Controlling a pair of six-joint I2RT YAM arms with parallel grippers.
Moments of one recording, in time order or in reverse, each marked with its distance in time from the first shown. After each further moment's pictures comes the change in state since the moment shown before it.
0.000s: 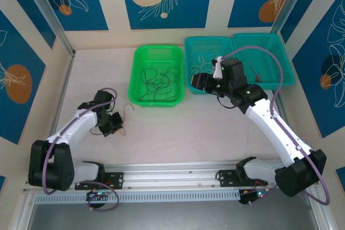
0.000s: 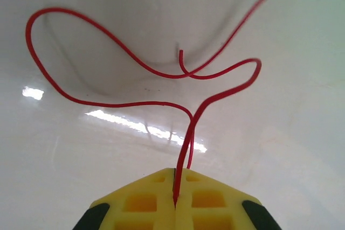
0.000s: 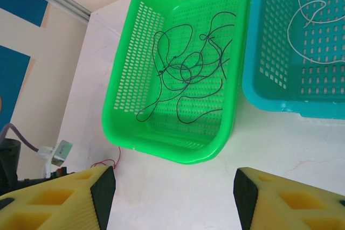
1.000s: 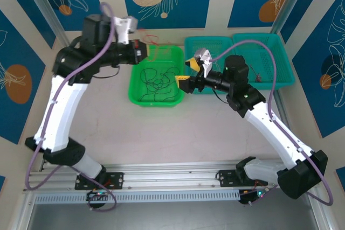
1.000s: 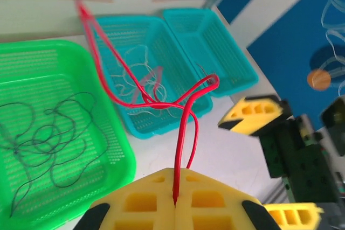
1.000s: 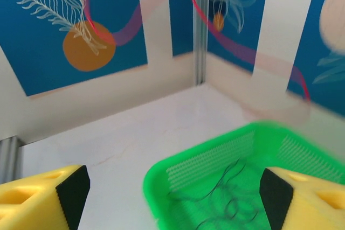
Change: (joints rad) left arm -0.435 0.361 1.556 -0.353 0.047 0.328; right arm 0.058 -0.041 -0.035 0.513 -0.335 -0.678
